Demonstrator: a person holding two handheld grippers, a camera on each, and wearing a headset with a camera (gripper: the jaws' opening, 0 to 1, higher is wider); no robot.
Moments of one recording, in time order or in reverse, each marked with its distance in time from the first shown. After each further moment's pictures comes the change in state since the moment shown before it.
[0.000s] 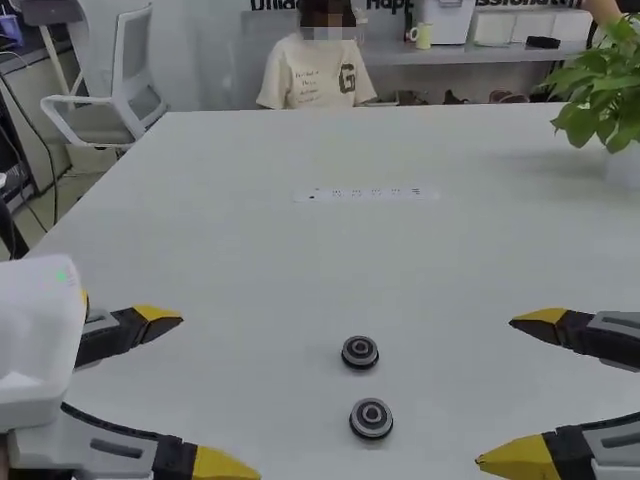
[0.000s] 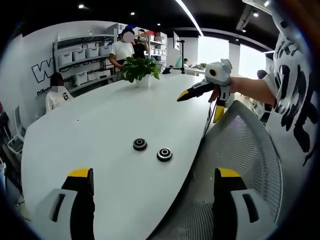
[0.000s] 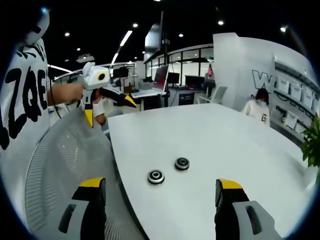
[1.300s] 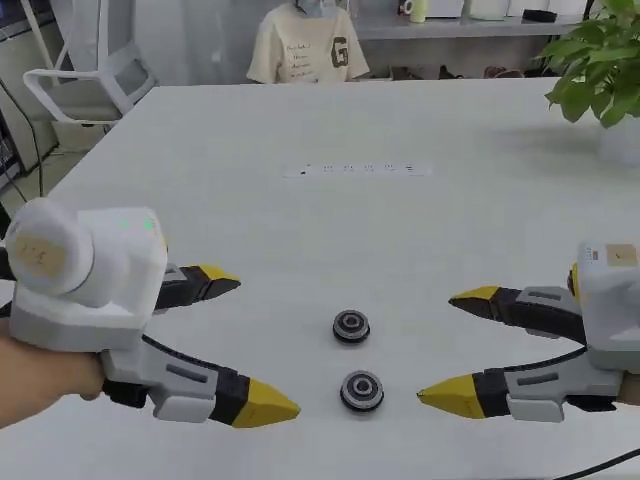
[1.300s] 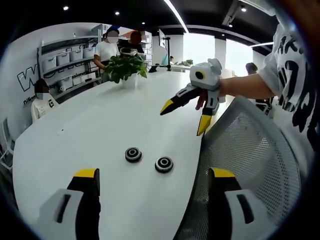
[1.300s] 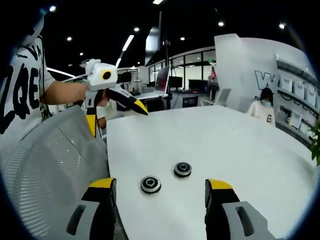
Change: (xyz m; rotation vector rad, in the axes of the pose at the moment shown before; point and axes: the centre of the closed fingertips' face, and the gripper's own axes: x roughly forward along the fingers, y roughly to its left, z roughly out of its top) left arm 0.057 0.002 0.014 0.083 0.004 -0.108; right arm 0.046 -0.015 -0.008 0.007 -0.048 0.045
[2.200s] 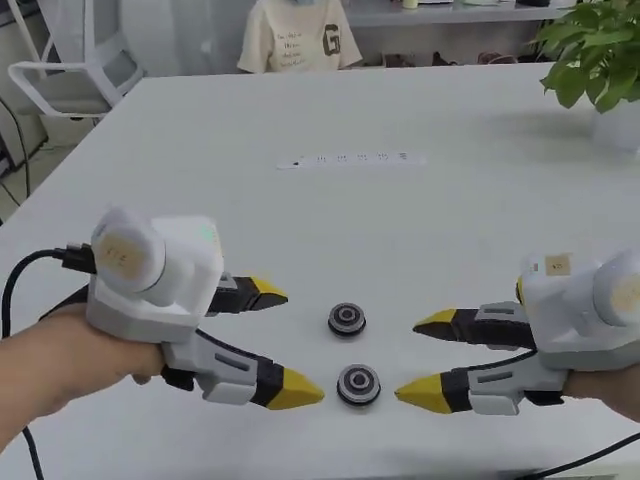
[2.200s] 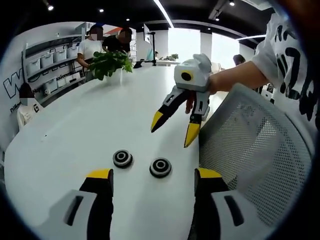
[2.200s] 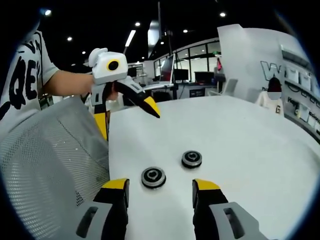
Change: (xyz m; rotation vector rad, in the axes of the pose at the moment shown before) left arm 0.045 -0.005 -0.008 0.069 0.034 -0.120; right arm 0.031 0.003 -0.031 0.035 0.052 0.080
